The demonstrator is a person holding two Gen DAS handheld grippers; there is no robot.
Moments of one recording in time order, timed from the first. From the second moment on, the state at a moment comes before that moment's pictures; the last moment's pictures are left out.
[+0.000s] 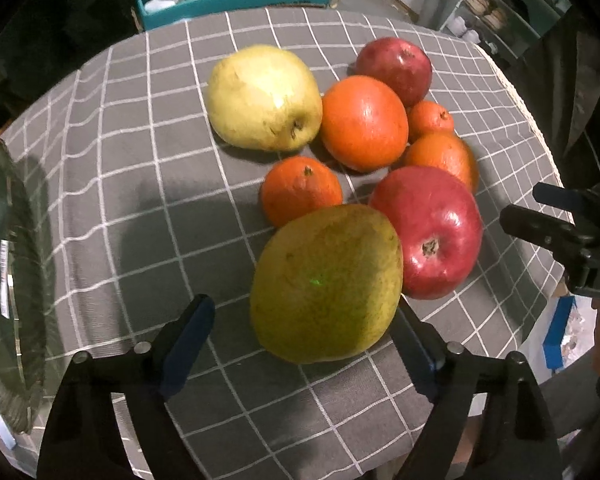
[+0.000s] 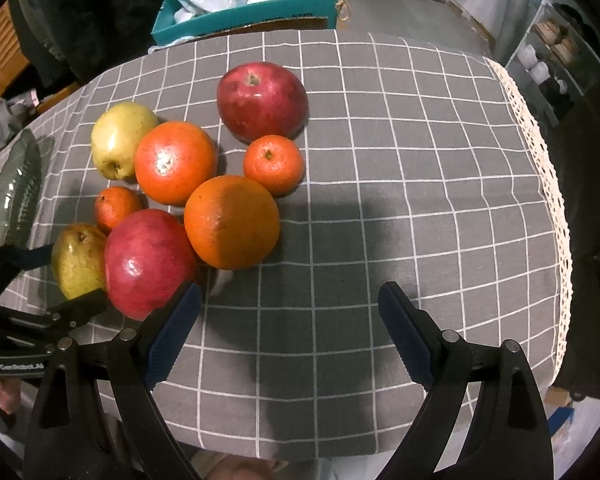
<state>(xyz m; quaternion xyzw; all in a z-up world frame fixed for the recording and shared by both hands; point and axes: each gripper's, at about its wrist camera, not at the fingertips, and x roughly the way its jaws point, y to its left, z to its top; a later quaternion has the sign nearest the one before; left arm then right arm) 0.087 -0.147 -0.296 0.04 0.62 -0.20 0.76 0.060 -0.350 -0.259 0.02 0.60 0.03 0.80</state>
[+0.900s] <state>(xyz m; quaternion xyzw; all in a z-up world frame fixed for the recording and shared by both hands) 0.087 -0.142 -0.293 0.04 0.61 -0.18 0.77 0.054 -0.319 -0.252 0.02 0.59 0.08 0.81</state>
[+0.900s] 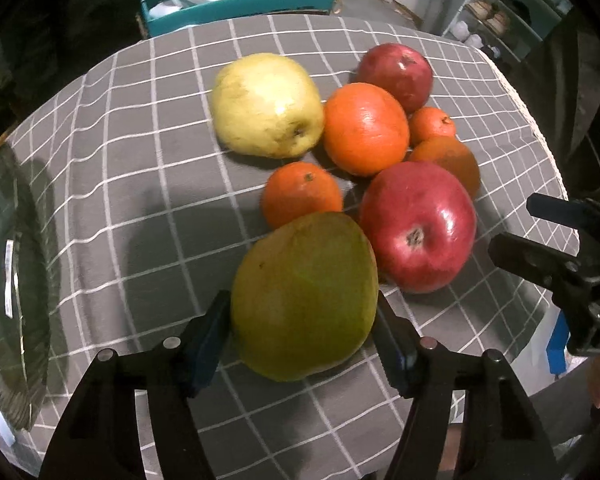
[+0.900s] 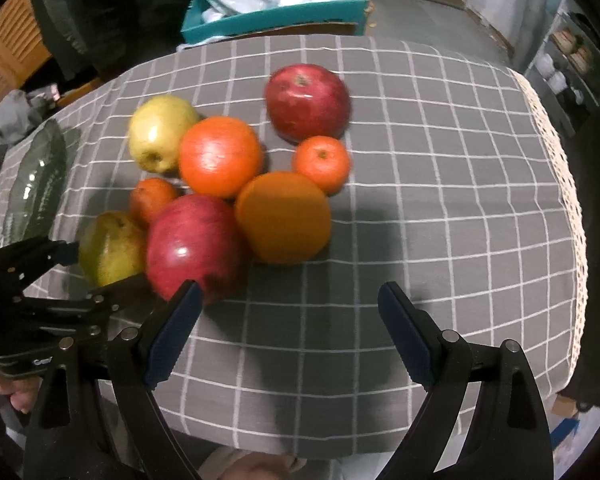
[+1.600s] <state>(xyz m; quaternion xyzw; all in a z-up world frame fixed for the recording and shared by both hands) 0.074 -0.085 -0.274 0.01 0.60 -0.17 0.78 0.075 -0.254 -0.275 0.00 0.62 0.10 0.78</state>
